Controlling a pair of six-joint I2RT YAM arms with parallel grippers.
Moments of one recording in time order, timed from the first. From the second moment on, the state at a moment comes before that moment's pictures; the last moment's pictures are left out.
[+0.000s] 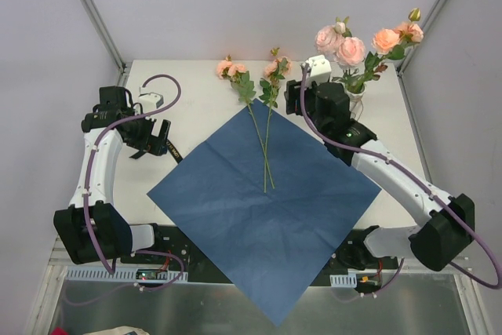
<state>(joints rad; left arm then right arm) 0.18 1.27 1.16 -0.97 0.34 0.44 0.63 1.28 1.14 -0.02 0.28 0.05</state>
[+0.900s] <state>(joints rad) 0.18 1.27 1.15 -0.97 0.34 0.45 0.73 1.99 1.62 -0.48 0.44 0.27</state>
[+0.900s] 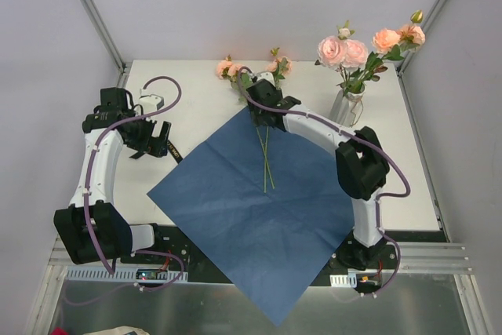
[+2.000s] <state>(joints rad) 0.18 1.32 1.15 -0.97 0.33 0.45 0.65 2.40 2.02 -0.60 0.13 0.26</state>
